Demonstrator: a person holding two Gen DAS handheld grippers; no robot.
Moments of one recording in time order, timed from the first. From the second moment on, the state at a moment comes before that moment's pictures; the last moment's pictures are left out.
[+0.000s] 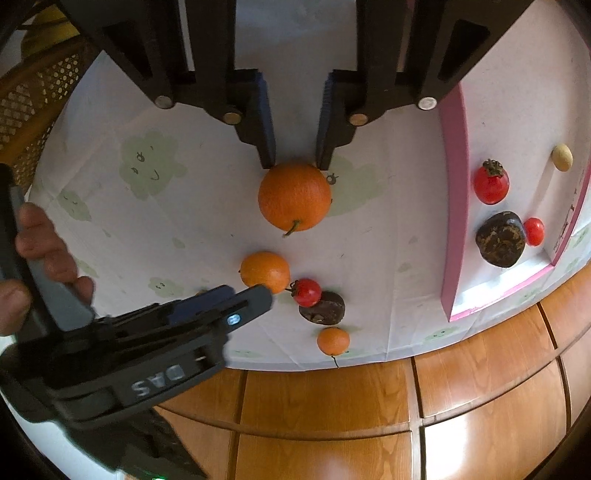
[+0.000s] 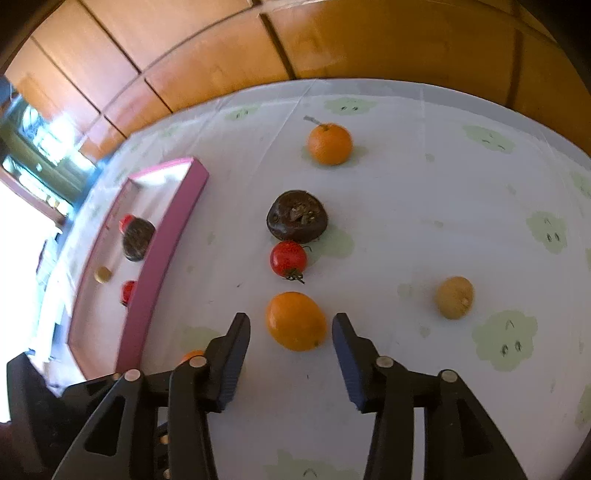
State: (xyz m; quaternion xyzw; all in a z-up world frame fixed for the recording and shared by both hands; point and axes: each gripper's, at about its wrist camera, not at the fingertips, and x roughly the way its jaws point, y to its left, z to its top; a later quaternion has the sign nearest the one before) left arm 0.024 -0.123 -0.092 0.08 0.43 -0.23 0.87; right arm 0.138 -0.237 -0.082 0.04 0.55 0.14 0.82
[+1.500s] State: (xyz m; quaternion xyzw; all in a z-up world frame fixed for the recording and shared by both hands) left arm 0.047 -0.121 -0.089 0.06 0.44 -0.25 0.86; right arm 0.091 -0.292 -0.074 0.13 0.52 0.02 0.85
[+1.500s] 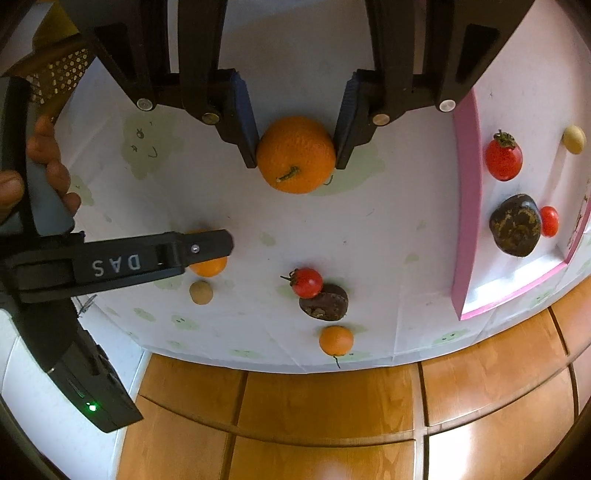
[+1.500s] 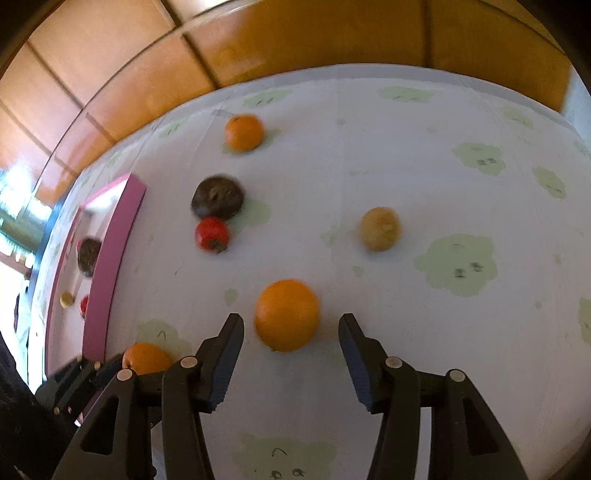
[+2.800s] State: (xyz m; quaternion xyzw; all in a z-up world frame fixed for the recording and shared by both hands) left arm 0.094 0.033 -0.019 -0.07 0.41 -0.11 0.90; right arm 0.150 -0.319 -0.091 0.07 0.54 -0.03 0.84
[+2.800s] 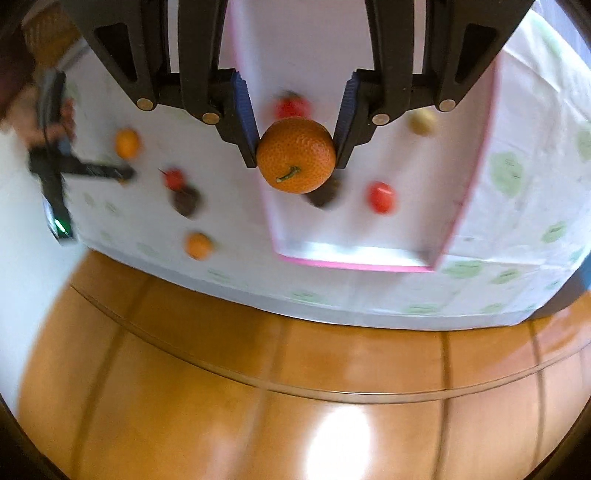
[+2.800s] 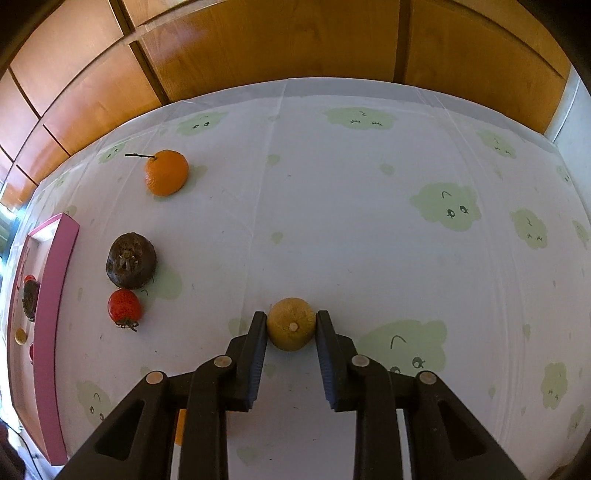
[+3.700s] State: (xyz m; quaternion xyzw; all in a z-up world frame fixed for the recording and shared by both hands) left arm 0.128 0.099 -0.030 -0.07 0.40 0.03 0.91; right arm 0.146 -0.303 -0.090 0.04 0.53 -0.04 0.85
